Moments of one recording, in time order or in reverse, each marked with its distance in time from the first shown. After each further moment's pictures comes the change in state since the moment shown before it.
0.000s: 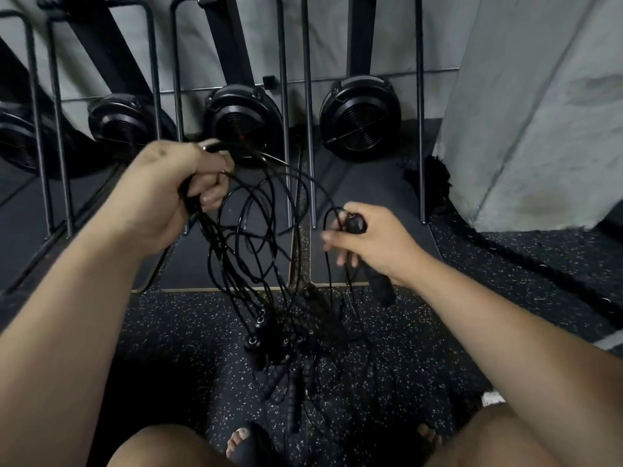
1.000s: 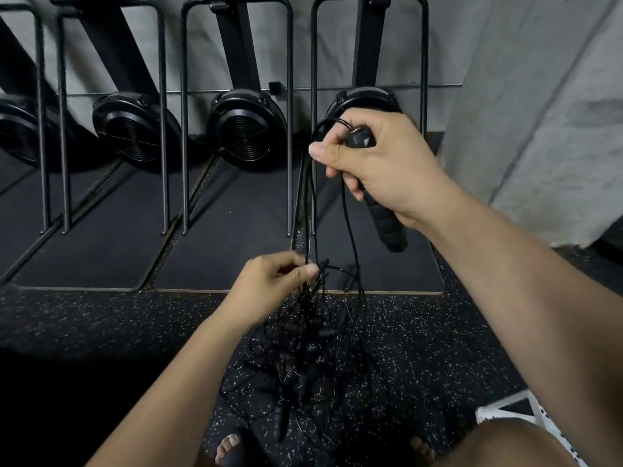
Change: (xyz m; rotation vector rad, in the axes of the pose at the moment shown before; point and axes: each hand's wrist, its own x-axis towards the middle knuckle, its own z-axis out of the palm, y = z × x) left_hand -0.036 -0.139 0.062 0.476 -0.049 -0.148; right_hand 0.018 -0.121 -0.013 -0.042 0.105 -0.302
